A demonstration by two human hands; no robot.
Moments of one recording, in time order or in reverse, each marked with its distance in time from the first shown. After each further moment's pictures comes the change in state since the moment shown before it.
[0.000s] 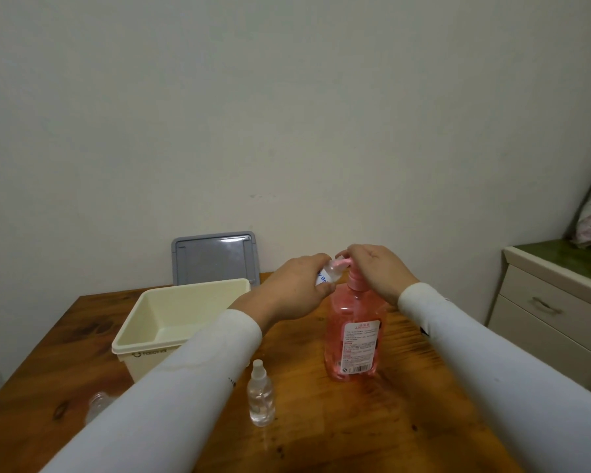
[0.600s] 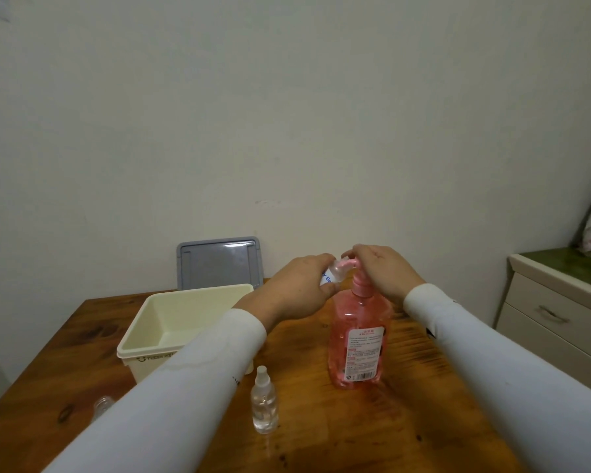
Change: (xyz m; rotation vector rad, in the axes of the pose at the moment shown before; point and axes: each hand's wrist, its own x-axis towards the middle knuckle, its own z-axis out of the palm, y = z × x) left_hand 0.001 0.004 -0.010 0.005 0.022 0.018; right_hand 0.004 -0.004 -0.006 -0.074 -0.002 -0.020
